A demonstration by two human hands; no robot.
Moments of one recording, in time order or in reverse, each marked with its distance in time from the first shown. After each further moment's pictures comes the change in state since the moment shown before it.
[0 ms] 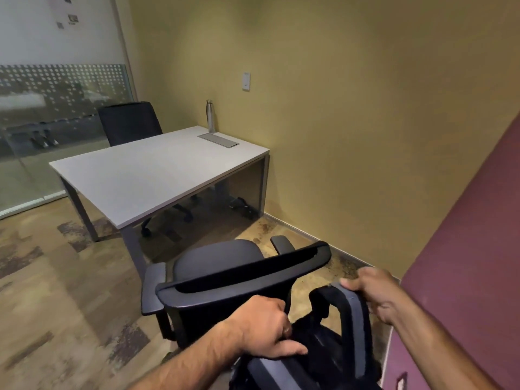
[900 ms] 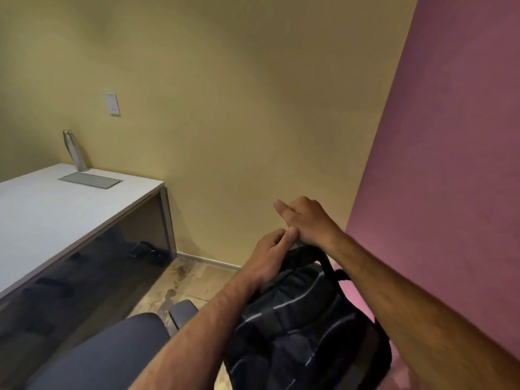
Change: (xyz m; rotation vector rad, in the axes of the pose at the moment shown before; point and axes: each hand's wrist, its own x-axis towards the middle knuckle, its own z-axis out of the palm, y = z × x) left_hand 0.406 -0.043 -0.071 -1.174 0.383 -0.143; right_hand 0.184 -0.203 -0.146 -0.644 0.316 -0.682
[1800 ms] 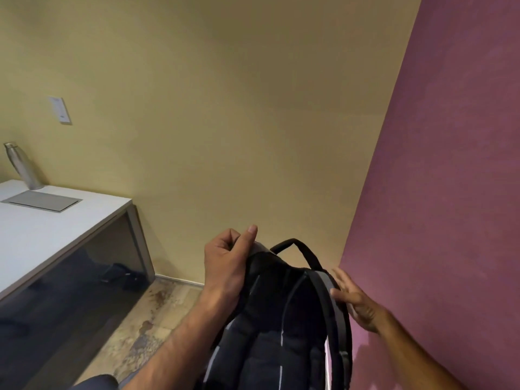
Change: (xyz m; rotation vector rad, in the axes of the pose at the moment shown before) left_hand 0.177 -0.036 -0.012 -0.258 0.505 0.060; right_hand 0.082 0.302 0.039 0.900 -0.291 0.449
